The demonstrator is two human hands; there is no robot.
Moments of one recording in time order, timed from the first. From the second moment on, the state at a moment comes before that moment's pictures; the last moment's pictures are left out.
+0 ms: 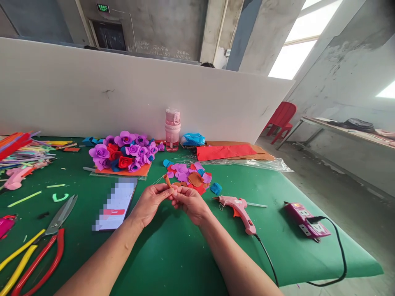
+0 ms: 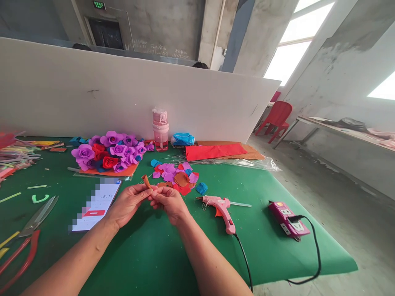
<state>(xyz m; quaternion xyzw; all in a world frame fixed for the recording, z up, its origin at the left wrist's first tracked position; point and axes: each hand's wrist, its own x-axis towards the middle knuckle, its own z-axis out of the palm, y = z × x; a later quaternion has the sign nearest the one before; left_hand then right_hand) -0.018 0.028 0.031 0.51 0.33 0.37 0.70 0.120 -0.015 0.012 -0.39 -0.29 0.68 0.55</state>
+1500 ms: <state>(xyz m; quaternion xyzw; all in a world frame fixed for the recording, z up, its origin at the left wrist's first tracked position) -0.027 0.030 0.034 0.57 0.29 0.35 0.69 0.122 -0.015 0.009 -0.39 -0.37 0.65 0.53</state>
